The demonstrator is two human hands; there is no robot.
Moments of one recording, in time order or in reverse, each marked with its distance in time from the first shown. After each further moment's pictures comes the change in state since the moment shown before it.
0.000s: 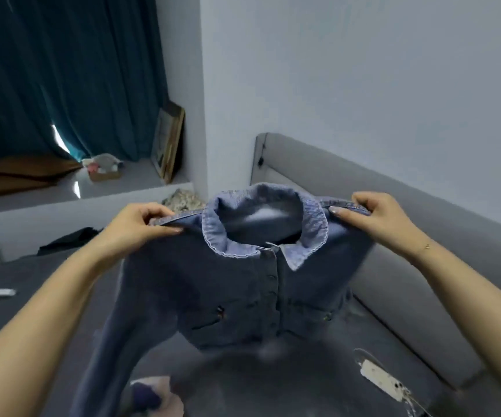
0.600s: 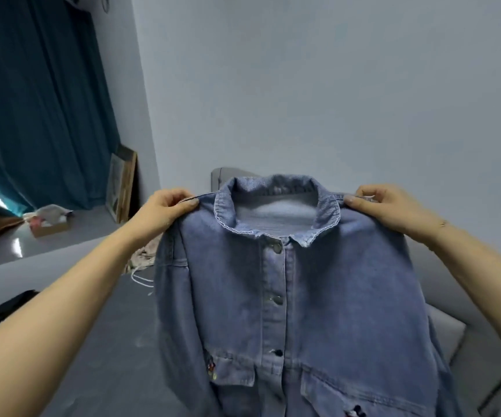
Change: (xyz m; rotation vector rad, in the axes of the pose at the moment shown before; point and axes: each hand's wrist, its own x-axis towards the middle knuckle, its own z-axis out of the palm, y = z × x) left_hand 0.113 0.107 0.093 -0.073 -0.073 0.277; right_hand -0.002 0.041 -0.137 0.022 0.079 0.130
